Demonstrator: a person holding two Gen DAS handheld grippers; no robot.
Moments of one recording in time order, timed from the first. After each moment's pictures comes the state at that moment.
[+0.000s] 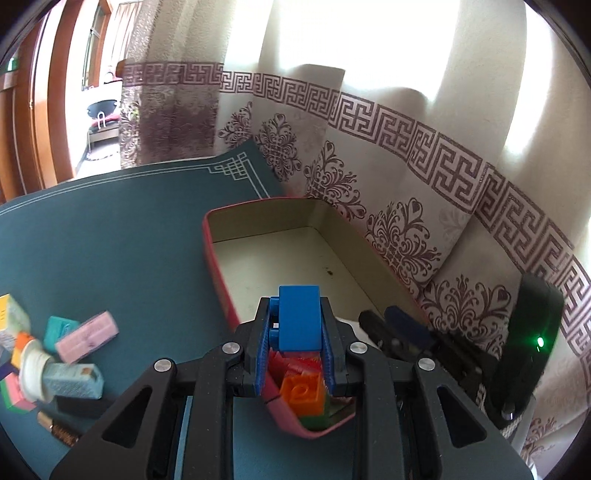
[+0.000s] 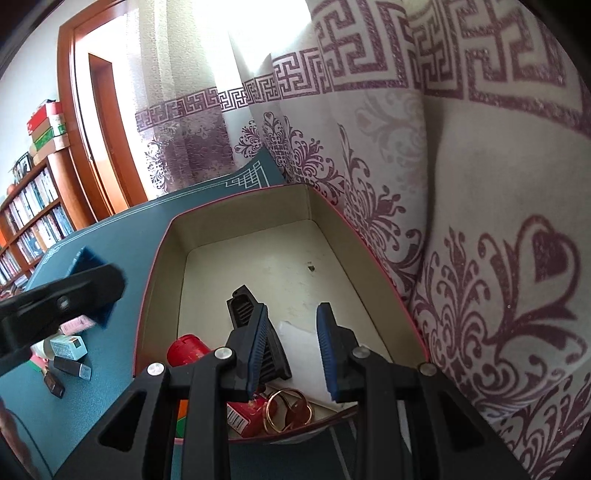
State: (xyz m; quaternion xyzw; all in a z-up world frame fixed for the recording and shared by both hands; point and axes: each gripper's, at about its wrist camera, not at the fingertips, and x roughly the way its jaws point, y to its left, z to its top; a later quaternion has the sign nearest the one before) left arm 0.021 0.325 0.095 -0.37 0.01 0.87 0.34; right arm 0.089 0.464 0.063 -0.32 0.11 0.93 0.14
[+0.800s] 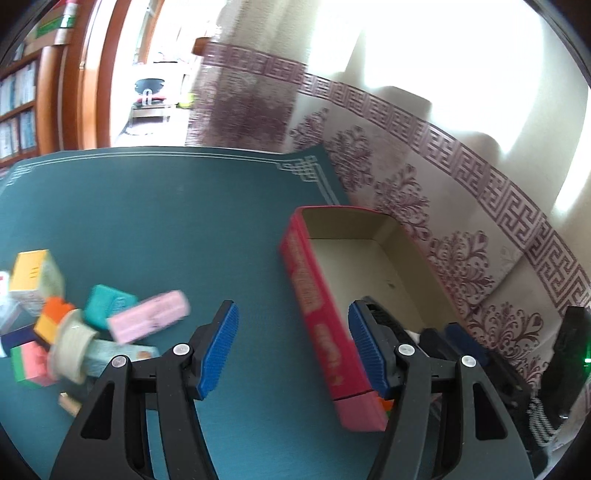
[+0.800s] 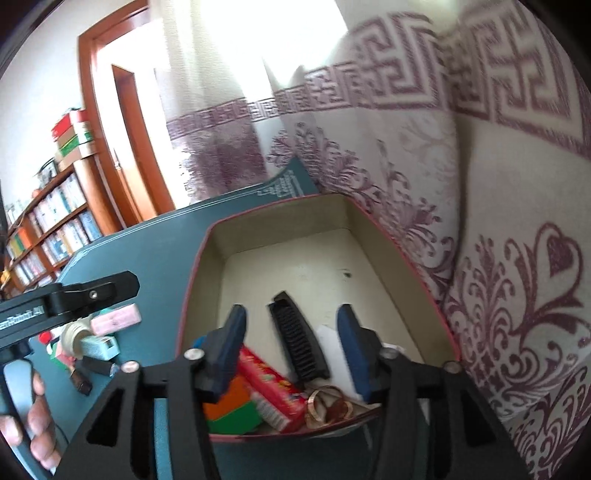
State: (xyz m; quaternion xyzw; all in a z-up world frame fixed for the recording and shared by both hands) left arm -0.004 0.253 0.078 -0.38 -0.06 0.89 0.25; right arm 0.096 0.440 0.071 -0.29 0.11 0.95 0.06
